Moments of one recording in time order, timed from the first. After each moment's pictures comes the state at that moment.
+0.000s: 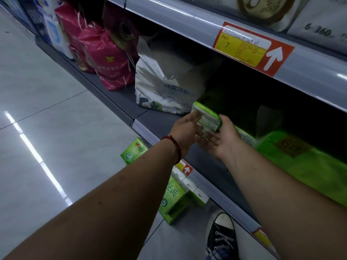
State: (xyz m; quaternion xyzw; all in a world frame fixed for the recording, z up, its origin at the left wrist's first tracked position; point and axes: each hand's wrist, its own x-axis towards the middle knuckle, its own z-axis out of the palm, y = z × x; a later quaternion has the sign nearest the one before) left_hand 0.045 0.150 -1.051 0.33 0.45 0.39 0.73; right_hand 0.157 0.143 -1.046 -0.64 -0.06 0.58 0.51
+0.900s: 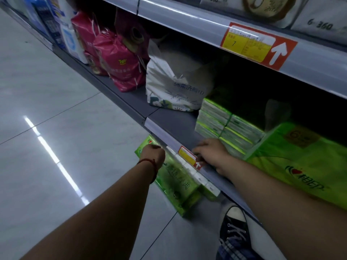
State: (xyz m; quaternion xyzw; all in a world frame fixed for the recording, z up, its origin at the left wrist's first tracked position) left_hand -0.059 0.108 -1.113 0.31 0.74 0.27 0.54; right_hand 0.125 0.100 -1.084 -0.74 -0.43 0.47 0.22
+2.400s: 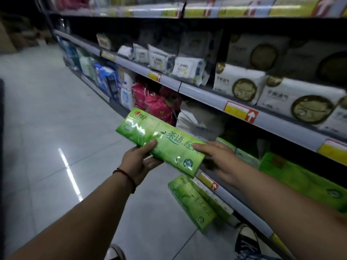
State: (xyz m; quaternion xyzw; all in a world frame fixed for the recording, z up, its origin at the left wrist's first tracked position) left_hand -0.179 -0.011 -0.906 0.21 0.46 0.57 0.64; right_hand 0.055 0.001 -0.890 -0.52 -0.39 0.63 0.43
